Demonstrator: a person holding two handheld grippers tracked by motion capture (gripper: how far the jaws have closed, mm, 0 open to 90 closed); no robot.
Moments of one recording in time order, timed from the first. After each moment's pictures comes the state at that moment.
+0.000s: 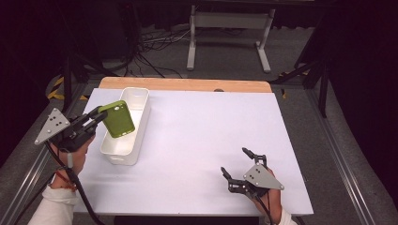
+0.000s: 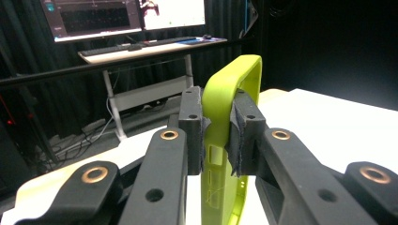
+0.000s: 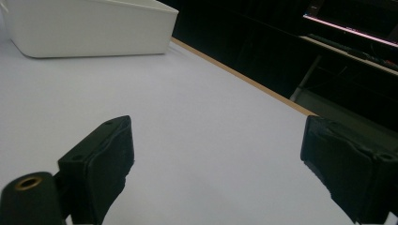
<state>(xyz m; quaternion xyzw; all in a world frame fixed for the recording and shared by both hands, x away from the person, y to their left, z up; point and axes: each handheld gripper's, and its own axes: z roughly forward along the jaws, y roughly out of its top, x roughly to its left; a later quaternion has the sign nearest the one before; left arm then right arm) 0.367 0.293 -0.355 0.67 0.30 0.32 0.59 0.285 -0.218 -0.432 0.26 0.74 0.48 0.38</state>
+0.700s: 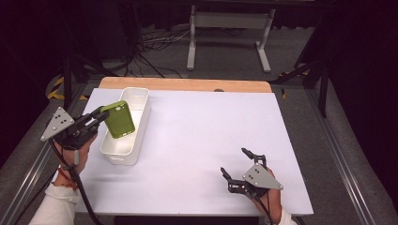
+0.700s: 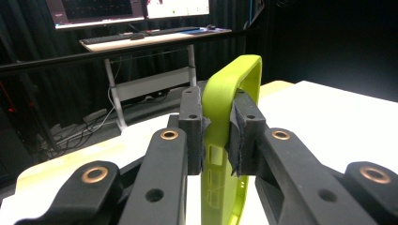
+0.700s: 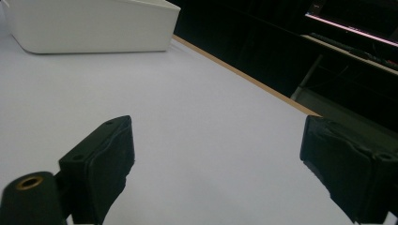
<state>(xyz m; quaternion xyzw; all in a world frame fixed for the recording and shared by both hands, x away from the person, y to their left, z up) 0.380 0.294 -0.365 0.68 0.31 0.31 0.59 0.285 -0.217 -0.433 0.26 0.75 0.48 0.38</state>
